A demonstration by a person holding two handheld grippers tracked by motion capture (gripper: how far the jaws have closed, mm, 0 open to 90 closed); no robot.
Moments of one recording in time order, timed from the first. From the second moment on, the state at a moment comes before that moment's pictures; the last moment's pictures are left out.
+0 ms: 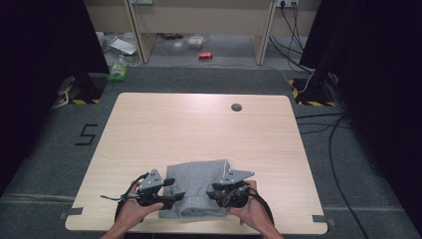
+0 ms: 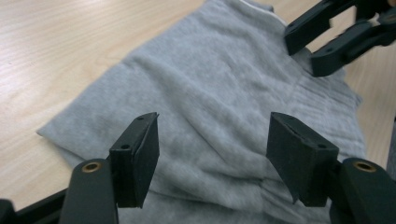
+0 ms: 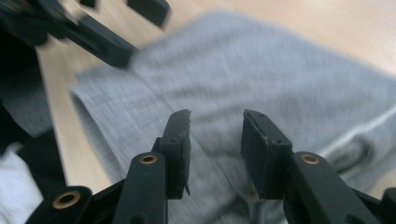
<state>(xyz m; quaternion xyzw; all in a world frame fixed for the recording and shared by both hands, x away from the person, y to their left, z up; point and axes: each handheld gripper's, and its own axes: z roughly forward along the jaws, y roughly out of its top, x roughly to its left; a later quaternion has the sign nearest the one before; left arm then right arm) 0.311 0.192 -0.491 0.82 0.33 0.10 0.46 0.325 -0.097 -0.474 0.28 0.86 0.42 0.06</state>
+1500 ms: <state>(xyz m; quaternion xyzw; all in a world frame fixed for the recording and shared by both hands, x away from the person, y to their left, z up) 0.383 0.232 -0.503 0.79 0.43 0.09 0.44 0.421 -0.131 -0.480 0.37 0.82 0.42 0.09</state>
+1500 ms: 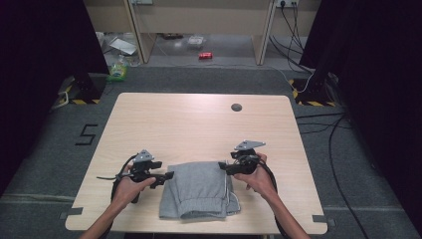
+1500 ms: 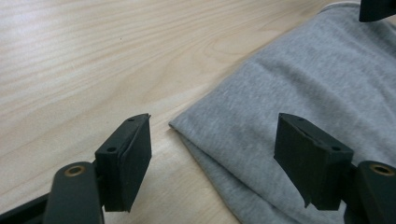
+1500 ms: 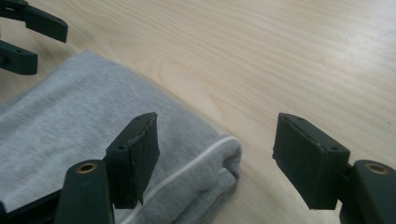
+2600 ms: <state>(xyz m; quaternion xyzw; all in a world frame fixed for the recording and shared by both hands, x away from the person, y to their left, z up) 0.392 0.217 -0.519 0.81 0.40 0.13 0.41 0.424 -0.130 -0.511 0.37 0.83 0.41 0.04</state>
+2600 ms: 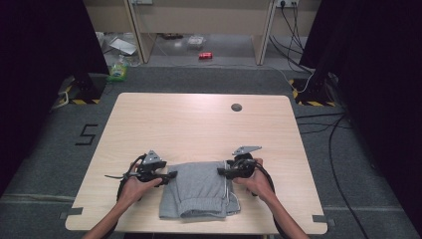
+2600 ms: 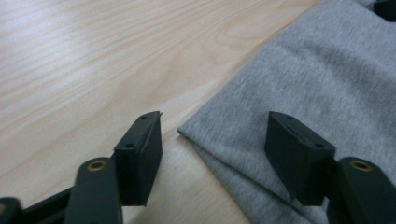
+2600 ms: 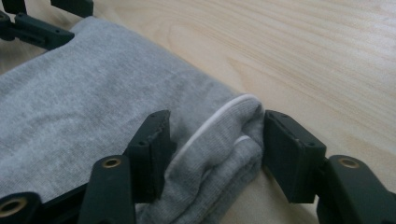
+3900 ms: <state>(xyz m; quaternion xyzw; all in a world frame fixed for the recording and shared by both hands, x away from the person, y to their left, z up) 0.458 0.210 -0.512 0.81 0.41 0.15 0.39 0.479 -0.128 -0.508 0.44 0.78 0.43 0.07</state>
